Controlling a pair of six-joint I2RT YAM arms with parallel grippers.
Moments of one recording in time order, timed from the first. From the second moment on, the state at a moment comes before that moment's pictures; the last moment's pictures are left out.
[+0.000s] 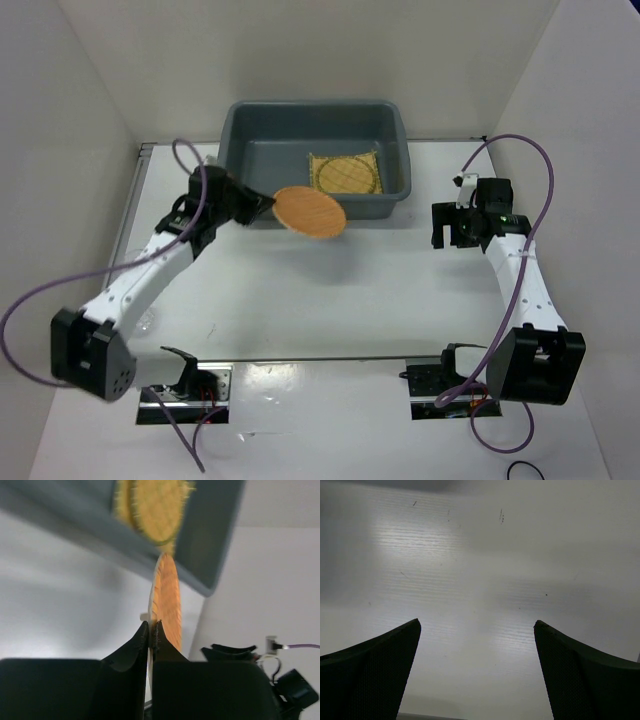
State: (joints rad) left arm -0.32 1.20 0.99 -0.30 0.08 -1.19; right arm -0.12 1.21 1.02 -0.72 -0.14 -0.14
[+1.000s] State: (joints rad) left arm -0.30 2.88 3.05 -0.73 0.48 -1.07; right arm -0.14 1.18 1.00 -0.69 -0.10 -0.14
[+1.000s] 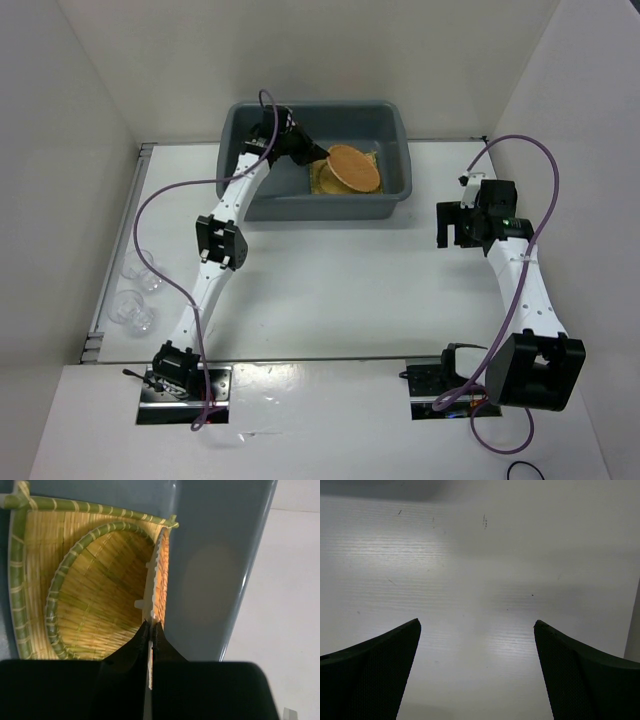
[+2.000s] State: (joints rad) left arm -0.23 2.67 3.09 -1.04 0.25 -0.88; right arm -0.15 1.19 1.00 -0.68 -0.09 -0.14
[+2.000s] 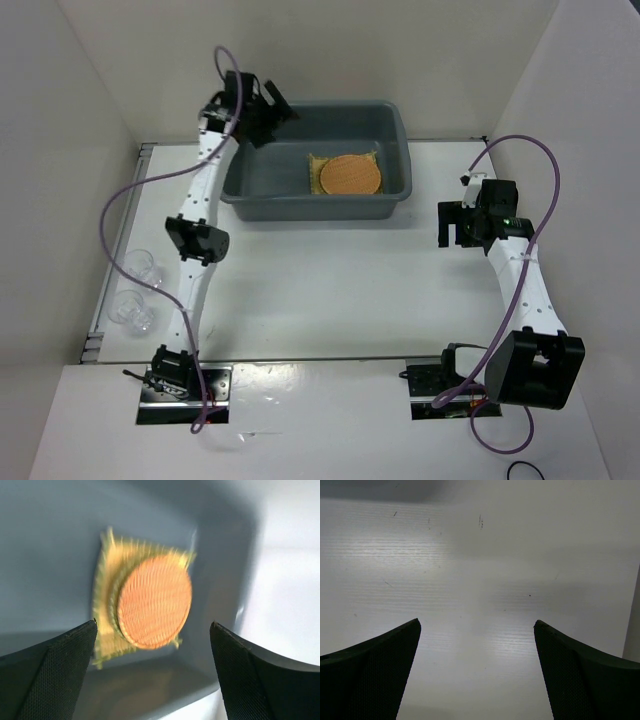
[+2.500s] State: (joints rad) left arm 0.25 1.90 2.63 -1.28 -0.15 -0.59; right arm -0.15 1.25 0.98 -0.64 -0.10 -0.14
